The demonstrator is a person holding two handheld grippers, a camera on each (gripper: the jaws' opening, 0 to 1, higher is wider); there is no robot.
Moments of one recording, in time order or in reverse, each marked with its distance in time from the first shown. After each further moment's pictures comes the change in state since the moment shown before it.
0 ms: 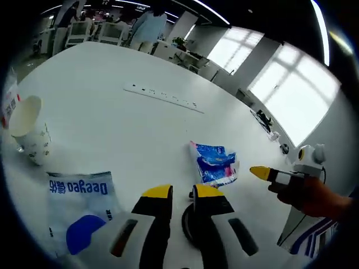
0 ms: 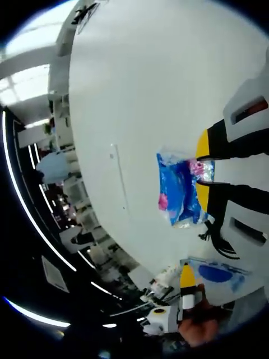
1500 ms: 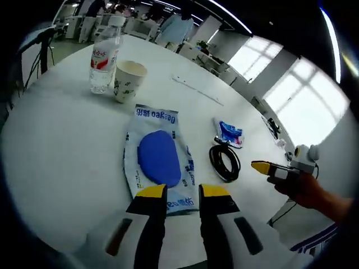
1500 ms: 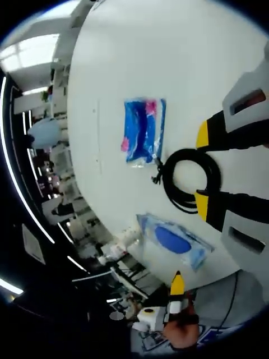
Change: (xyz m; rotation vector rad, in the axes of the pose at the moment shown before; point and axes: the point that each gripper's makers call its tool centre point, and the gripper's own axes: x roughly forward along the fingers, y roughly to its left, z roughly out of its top) left arm -0.135 0.058 -0.104 -0.166 0.022 0.095; right arm -0.047 0.099 -0.076 -0.163 0.105 0.158
